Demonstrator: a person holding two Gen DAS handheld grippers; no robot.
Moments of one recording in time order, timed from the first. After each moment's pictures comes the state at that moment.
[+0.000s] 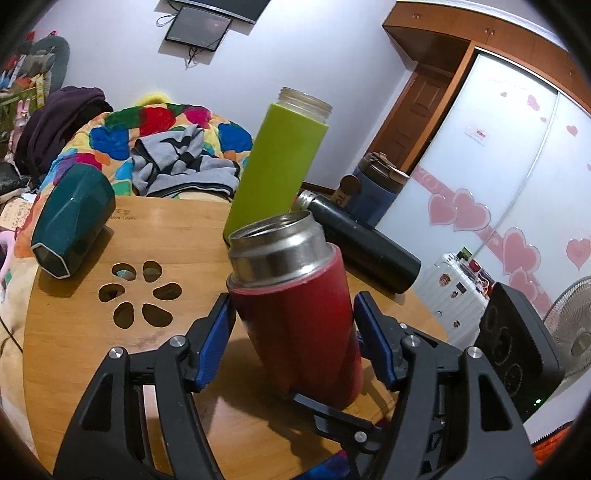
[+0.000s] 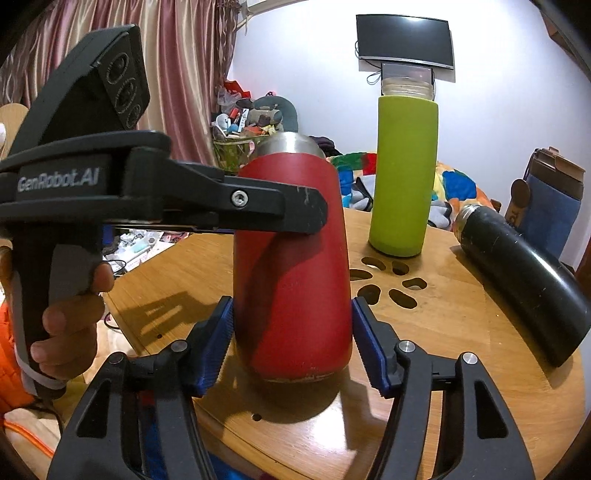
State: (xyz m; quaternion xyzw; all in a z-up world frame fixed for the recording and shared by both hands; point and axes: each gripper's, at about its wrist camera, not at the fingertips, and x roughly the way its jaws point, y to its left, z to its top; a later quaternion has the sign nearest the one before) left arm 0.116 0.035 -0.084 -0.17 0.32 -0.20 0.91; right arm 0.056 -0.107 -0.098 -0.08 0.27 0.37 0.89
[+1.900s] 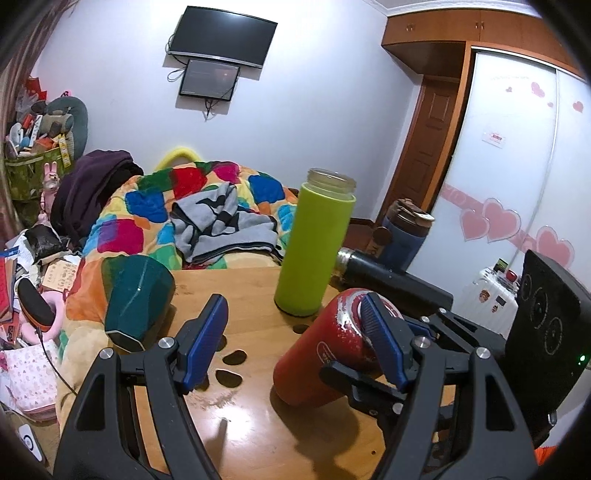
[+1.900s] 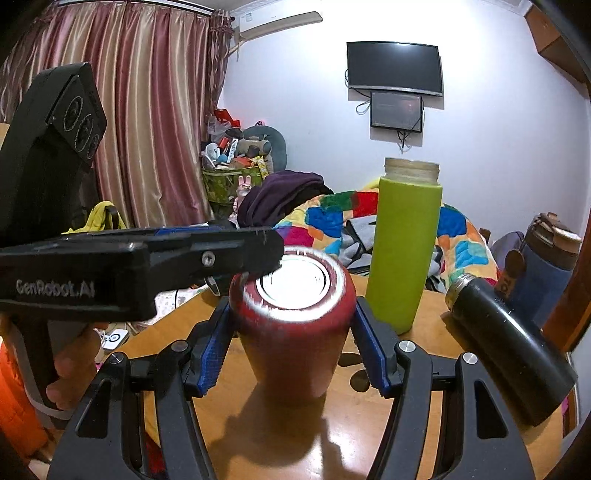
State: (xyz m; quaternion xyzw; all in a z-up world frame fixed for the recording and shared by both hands) left arm 0.109 0.056 -0.036 -0.10 0.25 -0.12 0.96; right arm 0.073 -0.081 -0.051 -0.07 0.22 0.35 0.91
